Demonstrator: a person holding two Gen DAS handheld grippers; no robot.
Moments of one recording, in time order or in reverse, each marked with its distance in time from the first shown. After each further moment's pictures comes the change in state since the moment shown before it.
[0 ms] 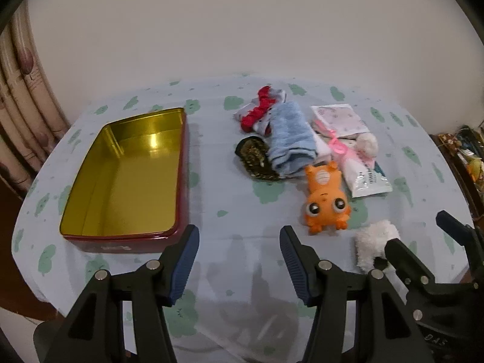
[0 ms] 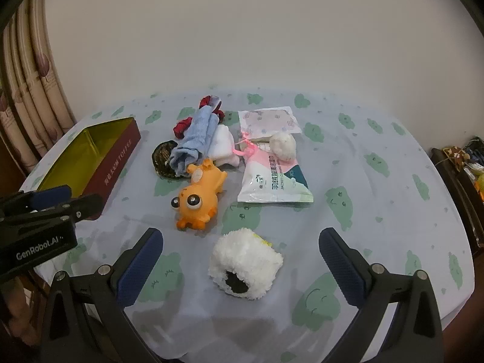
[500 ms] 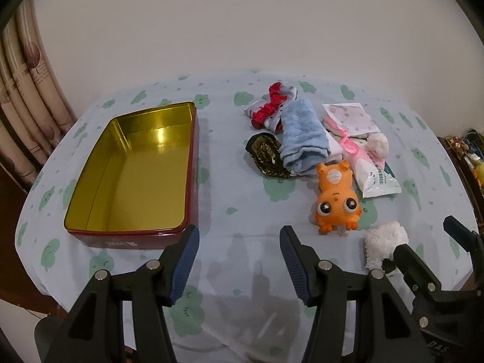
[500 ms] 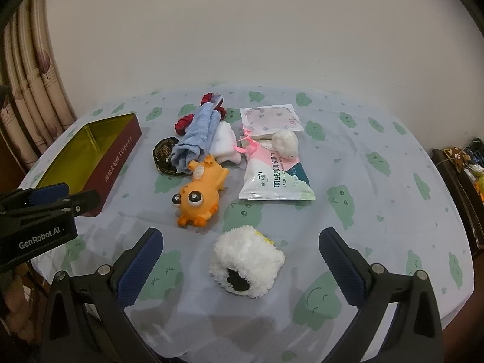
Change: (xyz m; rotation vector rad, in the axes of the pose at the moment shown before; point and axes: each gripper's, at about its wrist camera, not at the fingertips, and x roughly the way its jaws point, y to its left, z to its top) left arm 0.004 0.007 -0.001 -0.019 0.015 0.026; right arm 0.000 0.001 0.000 -0.009 0.013 -0.001
